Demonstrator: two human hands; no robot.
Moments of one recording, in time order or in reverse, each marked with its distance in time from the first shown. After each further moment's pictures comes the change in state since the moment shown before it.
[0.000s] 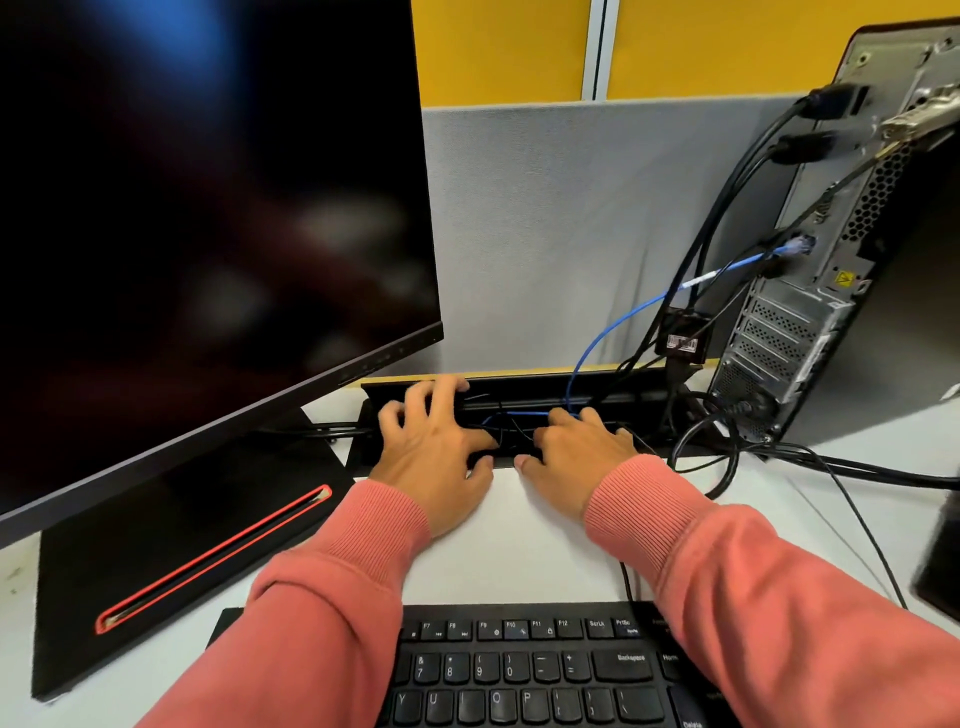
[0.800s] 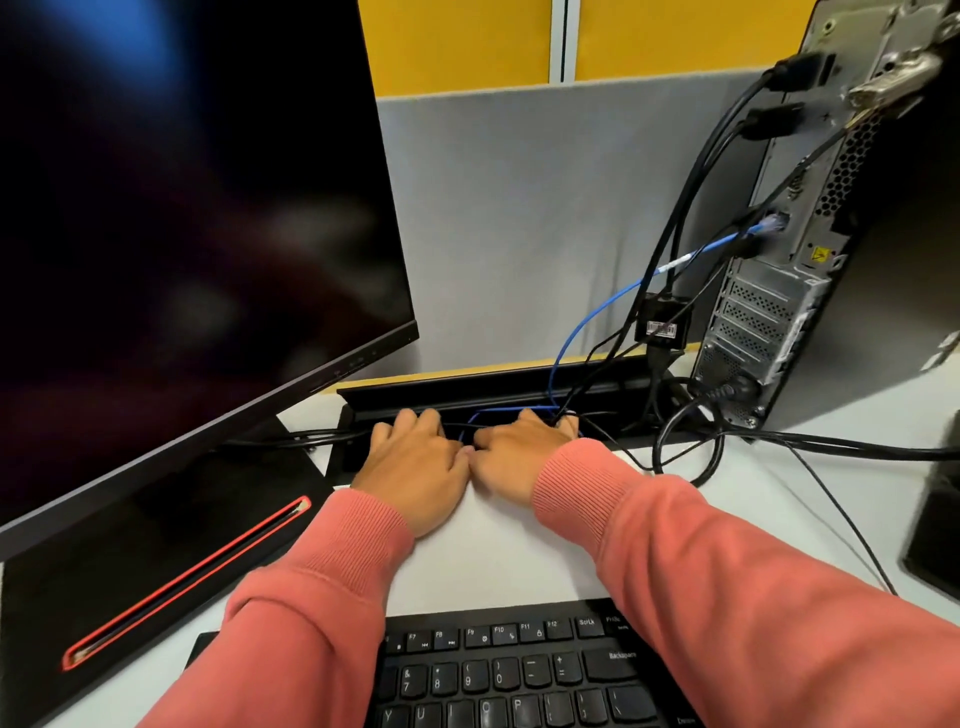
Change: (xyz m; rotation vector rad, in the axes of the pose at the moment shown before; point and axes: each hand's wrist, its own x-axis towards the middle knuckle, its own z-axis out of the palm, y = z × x) left_hand 0.014 -0.004 0.007 0.017 -0.349 -0.080; right_hand 0.012 -0.029 -0.006 0.121 -0.181 -0.052
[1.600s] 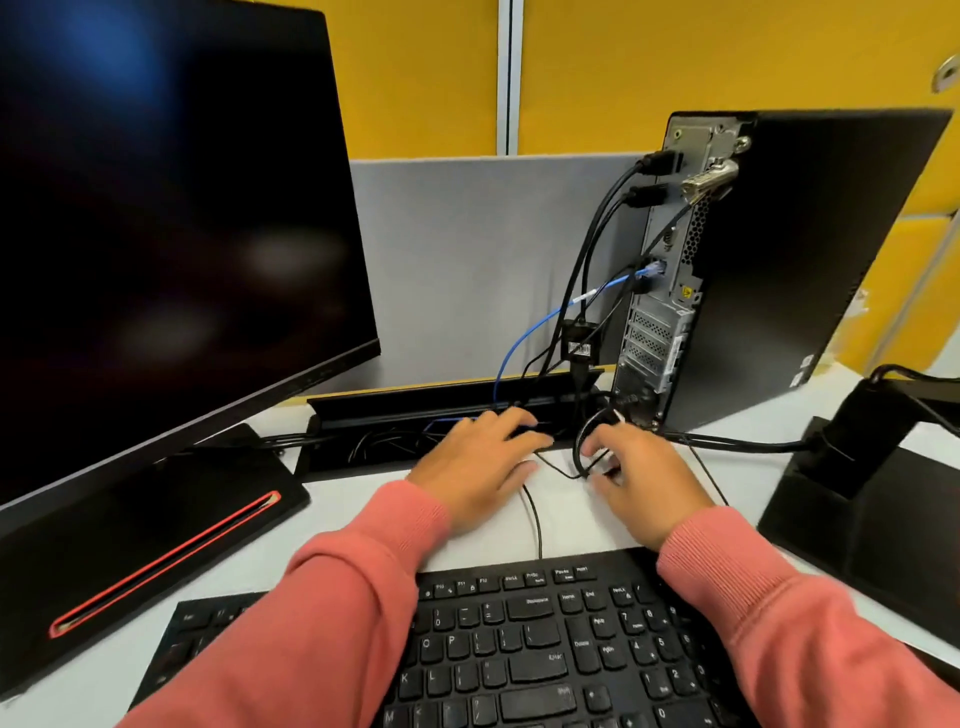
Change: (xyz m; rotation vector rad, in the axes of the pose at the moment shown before) left_hand -0.003 0.082 -0.004 -0.064 0.269 0.566; right_hand -0.118 0.124 0.011 0.200 0.577 0.067
